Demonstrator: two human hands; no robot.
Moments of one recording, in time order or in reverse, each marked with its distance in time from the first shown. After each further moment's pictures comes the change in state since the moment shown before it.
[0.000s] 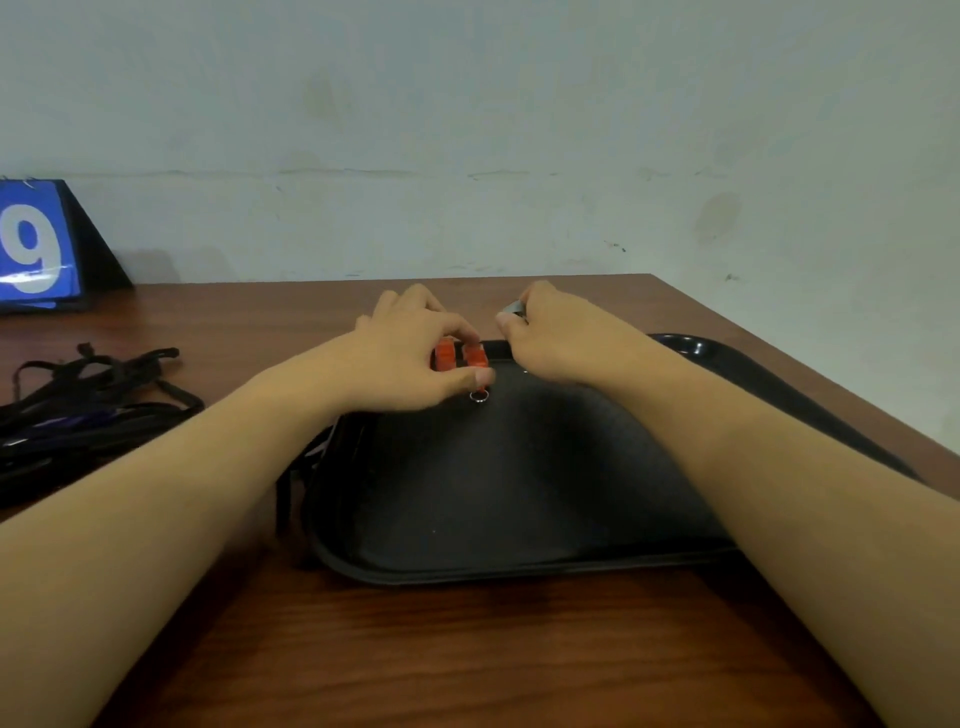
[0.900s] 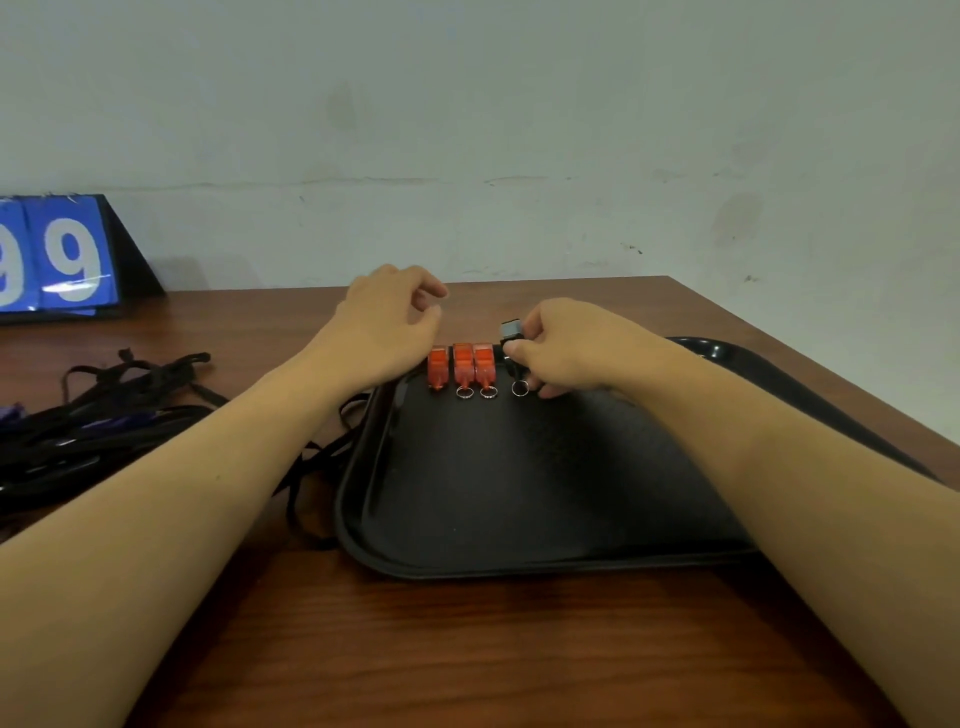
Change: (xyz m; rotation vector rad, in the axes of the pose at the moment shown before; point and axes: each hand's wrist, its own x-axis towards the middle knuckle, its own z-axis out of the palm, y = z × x) left_hand 0.009 -0.026 -0.007 -0.224 0.299 -0.139; right_hand -0.001 0.001 0.000 0.063 -0.127 -0.034
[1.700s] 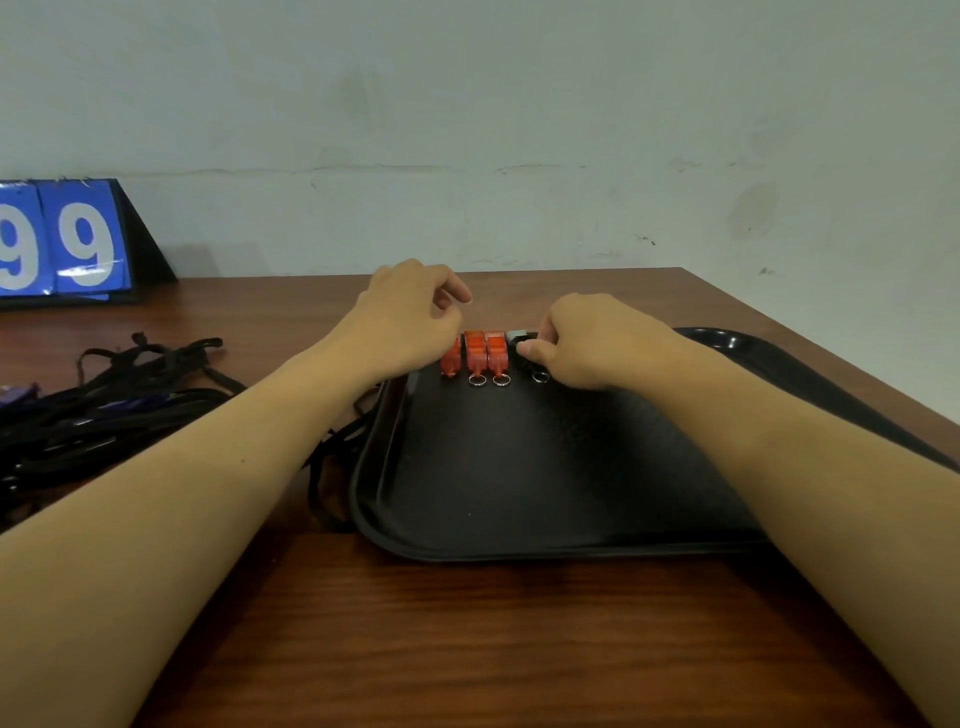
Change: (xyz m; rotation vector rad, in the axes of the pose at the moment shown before) left_hand 0.004 -0.003 0.008 0.019 -0.007 0.049; right_hand 0.006 0.004 0.003 -0.373 0.043 0.019
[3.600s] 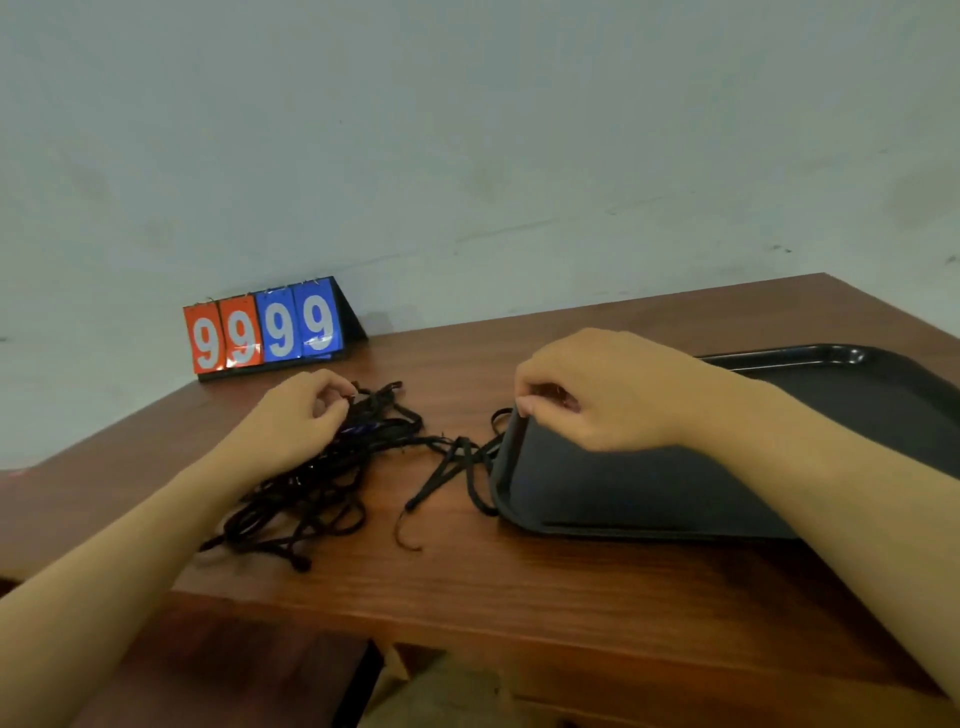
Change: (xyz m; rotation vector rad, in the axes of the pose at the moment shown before) left_hand -0.144 -0.090 -0.151 0.300 -0.031 -0.389; right_hand -0.066 -0.045 -0.022 0.052 0.217 -0.922
